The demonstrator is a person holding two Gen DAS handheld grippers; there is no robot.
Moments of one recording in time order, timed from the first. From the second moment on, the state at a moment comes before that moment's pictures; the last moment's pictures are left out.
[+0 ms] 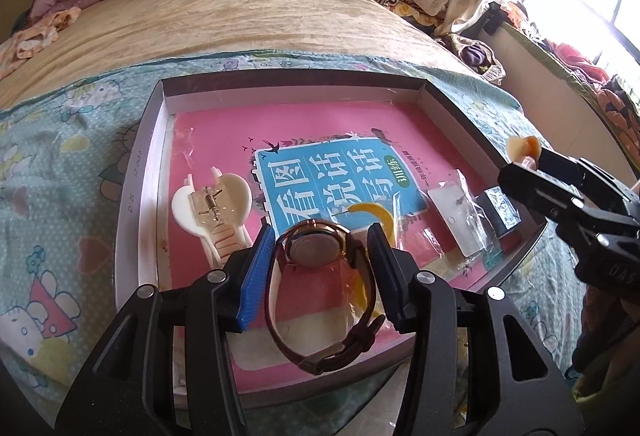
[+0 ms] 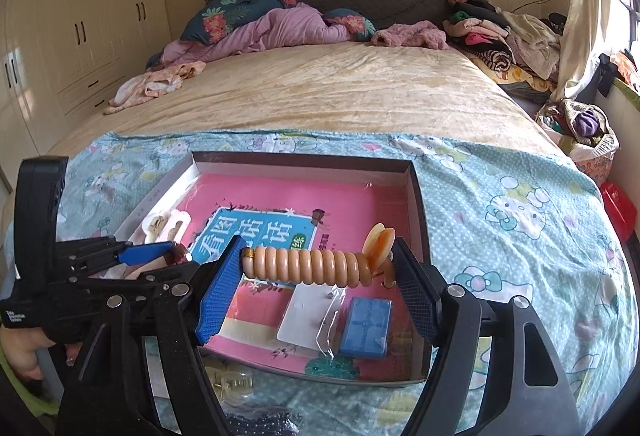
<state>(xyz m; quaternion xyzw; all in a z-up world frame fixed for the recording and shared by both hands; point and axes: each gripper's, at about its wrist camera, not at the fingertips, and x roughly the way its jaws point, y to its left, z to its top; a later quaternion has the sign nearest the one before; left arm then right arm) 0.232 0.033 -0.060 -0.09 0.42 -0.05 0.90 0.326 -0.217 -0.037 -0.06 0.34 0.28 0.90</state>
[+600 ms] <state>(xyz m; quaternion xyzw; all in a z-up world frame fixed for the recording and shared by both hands) 0.212 0.042 -0.033 -0.10 0.39 -0.05 0.91 0.319 -0.192 -0.075 -0.10 0.38 0.30 0.87</state>
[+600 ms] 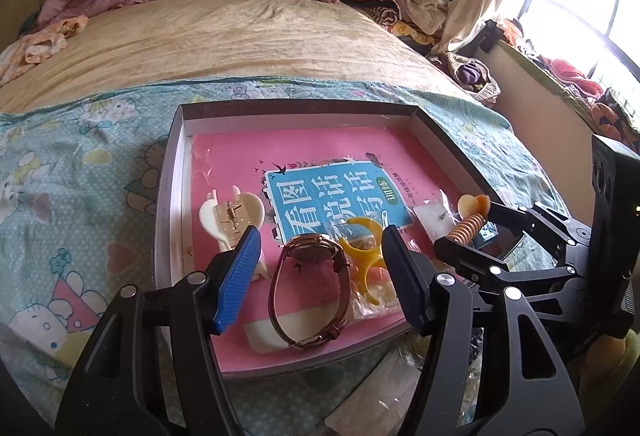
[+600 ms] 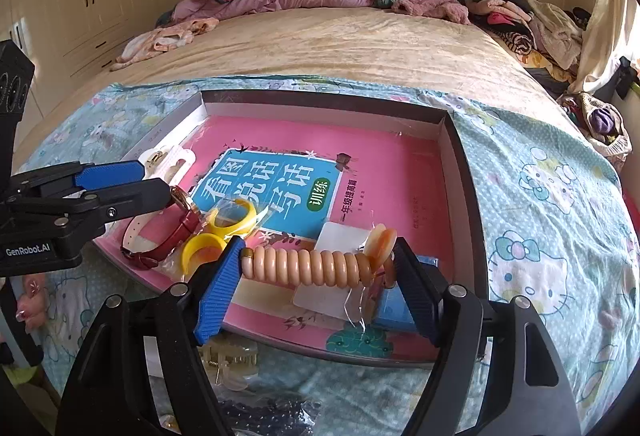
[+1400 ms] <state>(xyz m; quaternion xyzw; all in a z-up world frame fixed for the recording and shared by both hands) 0.192 0.038 -0.013 -0.10 0.38 -0.05 0.92 0.302 -0.239 -0.034 0.00 0.36 0.29 0.89</state>
